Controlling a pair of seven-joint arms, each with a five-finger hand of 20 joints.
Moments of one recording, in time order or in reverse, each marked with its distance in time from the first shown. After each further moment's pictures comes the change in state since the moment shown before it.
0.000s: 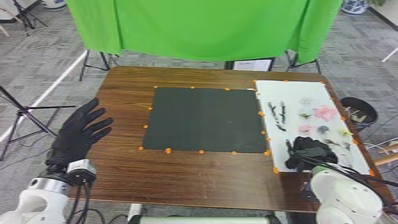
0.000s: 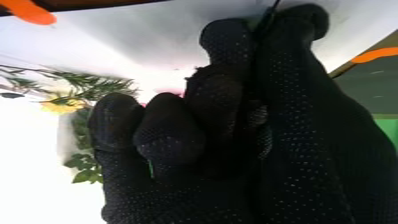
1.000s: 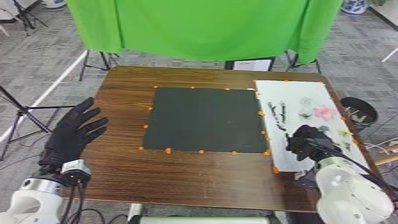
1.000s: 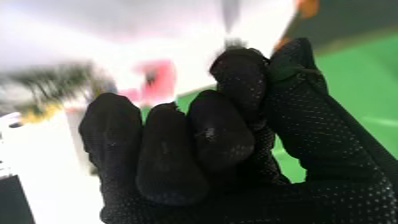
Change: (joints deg) left arm 1.7 0.9 -2.2 -0.5 0.0 0.2 0.2; right arm 1.3 1.3 2.0 1.0 10.7 15.4 -2.0
